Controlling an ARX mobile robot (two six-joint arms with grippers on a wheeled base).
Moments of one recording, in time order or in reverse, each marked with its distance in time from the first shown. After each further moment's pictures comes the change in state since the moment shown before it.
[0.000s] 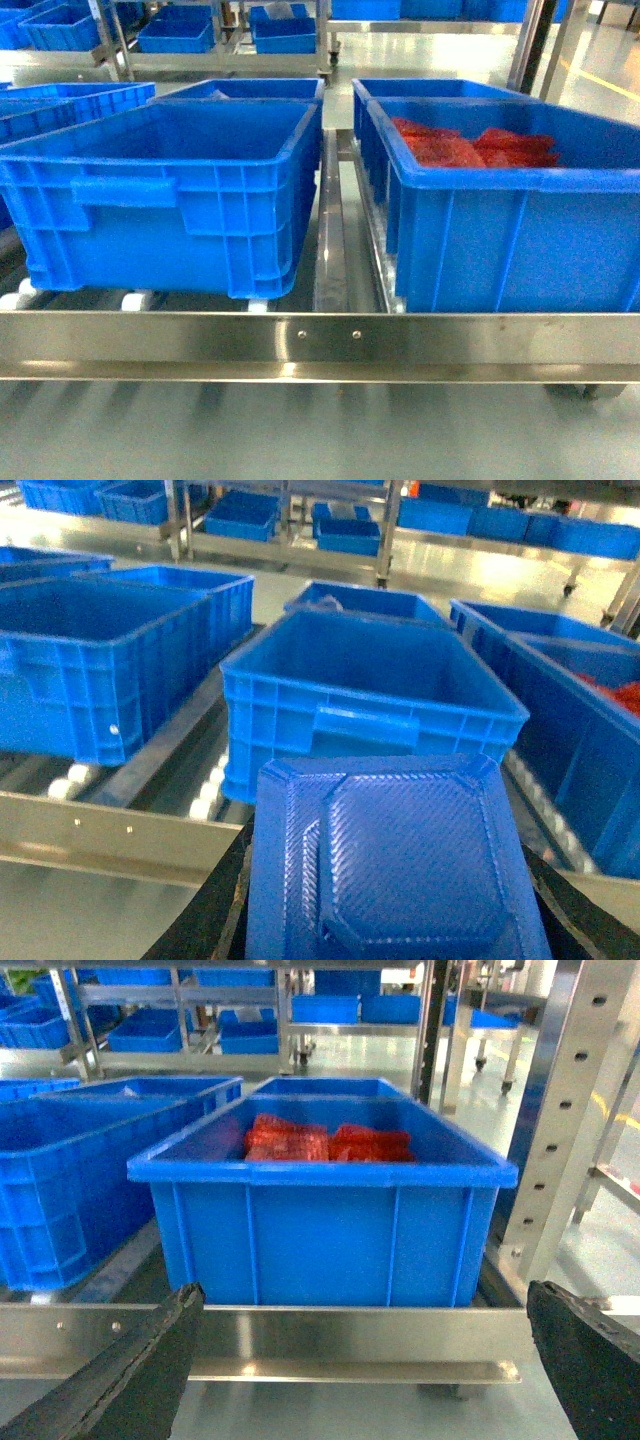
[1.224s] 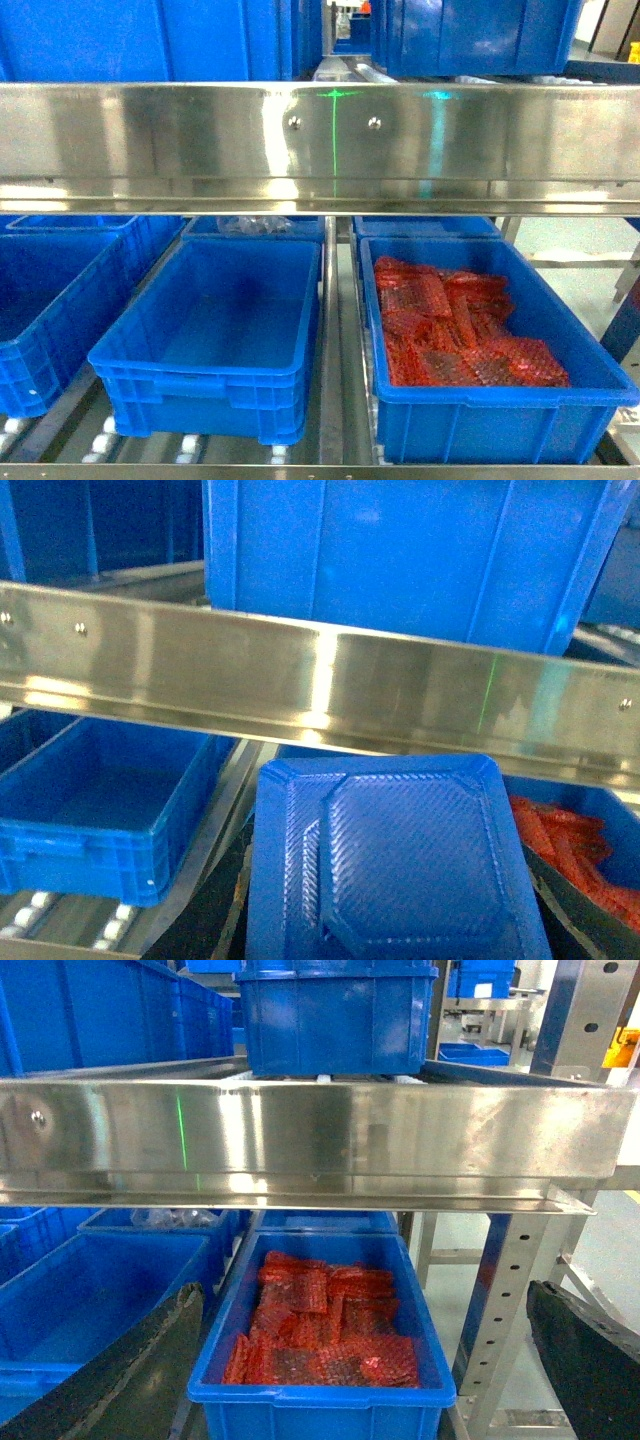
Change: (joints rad) left arm 0.000 0.000 0.000 0.003 0.000 0.000; right arm 0.000 0.000 0.000 0.004 0.002 0.000
